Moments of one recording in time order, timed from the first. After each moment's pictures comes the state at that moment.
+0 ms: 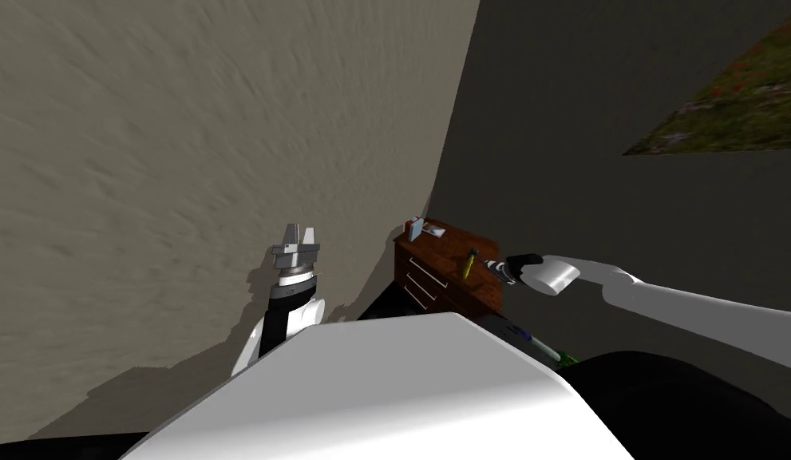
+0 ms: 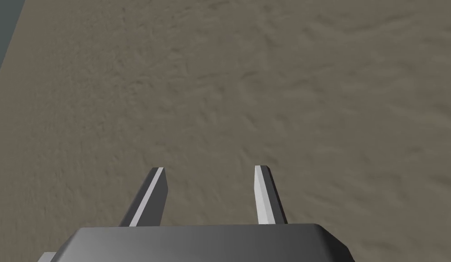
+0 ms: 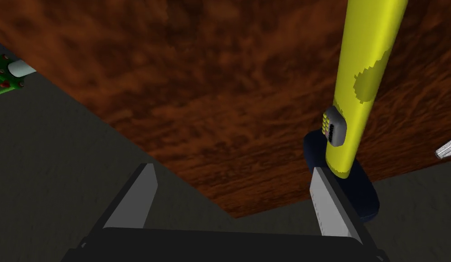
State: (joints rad) left arm 0.49 0.05 0.06 -2.34 -0.08 -0.48 0.15; right arm 0.57 -1.65 0.07 -1.76 -0.97 0.56 0.03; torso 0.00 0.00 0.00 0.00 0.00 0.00
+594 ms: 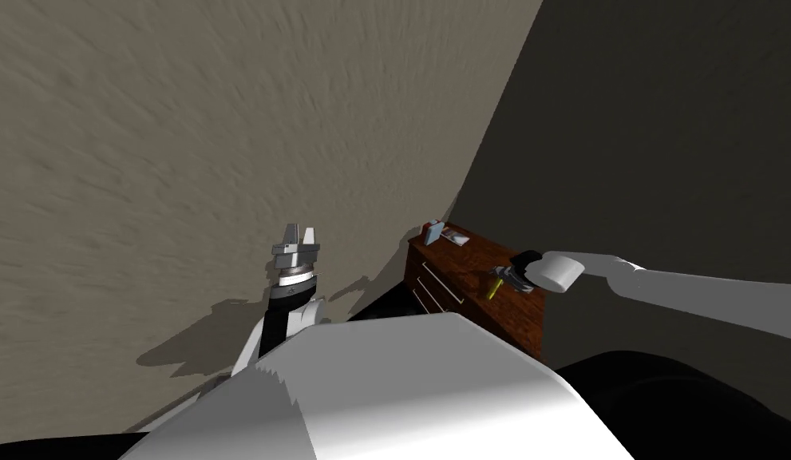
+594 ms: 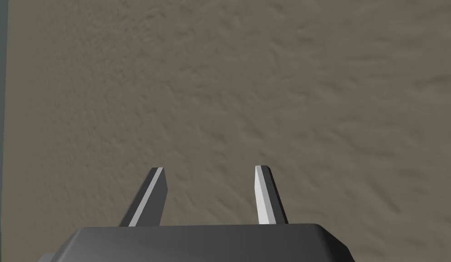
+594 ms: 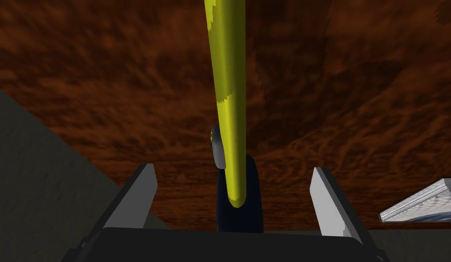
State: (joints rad) left arm 0.49 0.05 0.06 -2.34 -0.08 -0.48 0.15; right arm 0.62 -1.83 0.13 -1.77 -1.13 0.65 0.03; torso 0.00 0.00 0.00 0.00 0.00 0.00
